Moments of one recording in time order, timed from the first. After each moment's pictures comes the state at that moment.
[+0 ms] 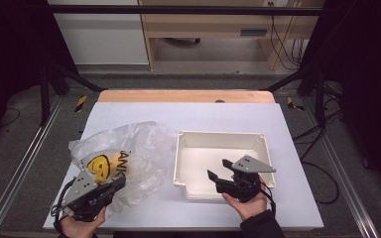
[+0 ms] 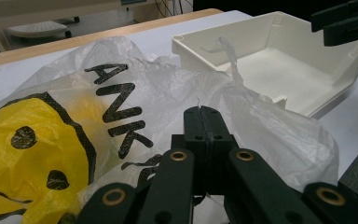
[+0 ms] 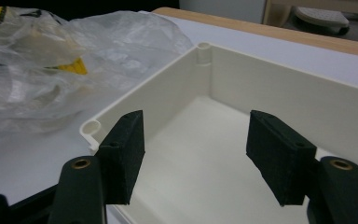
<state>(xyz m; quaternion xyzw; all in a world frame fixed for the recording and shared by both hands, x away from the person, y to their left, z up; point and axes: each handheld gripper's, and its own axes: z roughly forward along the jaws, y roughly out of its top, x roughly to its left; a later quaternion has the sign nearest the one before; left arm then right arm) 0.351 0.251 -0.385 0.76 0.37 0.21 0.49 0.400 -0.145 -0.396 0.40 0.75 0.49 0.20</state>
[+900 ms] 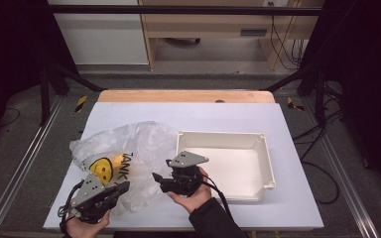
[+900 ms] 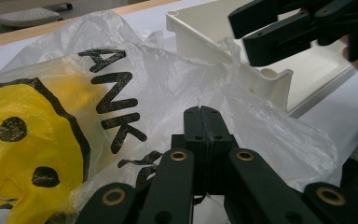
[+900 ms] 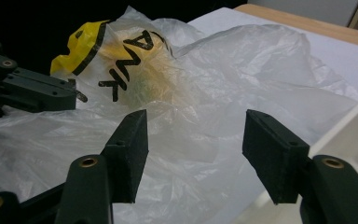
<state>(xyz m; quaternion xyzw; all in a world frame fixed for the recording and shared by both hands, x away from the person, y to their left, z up) 0.353 0.246 -0.402 0.78 0.37 0.21 0.47 0.421 -0.014 -0.400 0.31 0.79 0.50 0.13</state>
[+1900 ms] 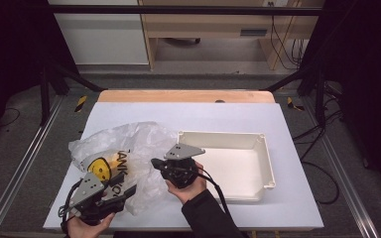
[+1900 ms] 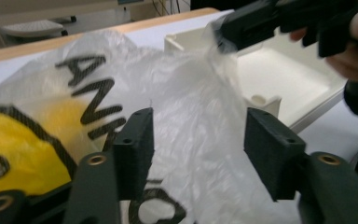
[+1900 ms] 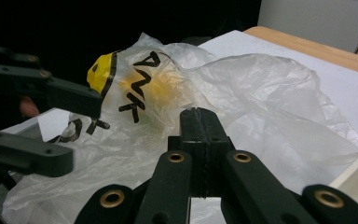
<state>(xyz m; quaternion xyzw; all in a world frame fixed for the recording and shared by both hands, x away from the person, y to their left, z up) 0.351 0.238 -0.386 0.76 0.37 0.21 0.49 0.427 -0.005 -0.375 0.29 0.79 0.53 0.12</state>
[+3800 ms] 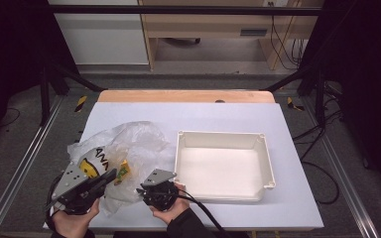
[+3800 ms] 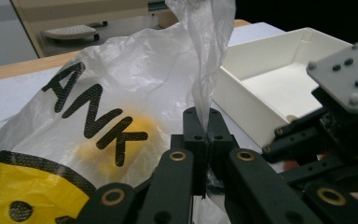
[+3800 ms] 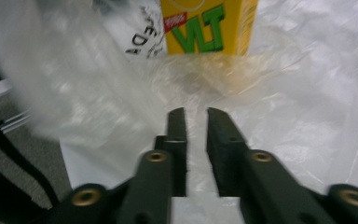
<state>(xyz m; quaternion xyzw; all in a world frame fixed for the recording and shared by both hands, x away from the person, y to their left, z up) 0.357 0.266 -0.365 0.73 0.41 0.25 0.48 0.404 0.046 -0.449 0.27 0.84 0.46 0.09</state>
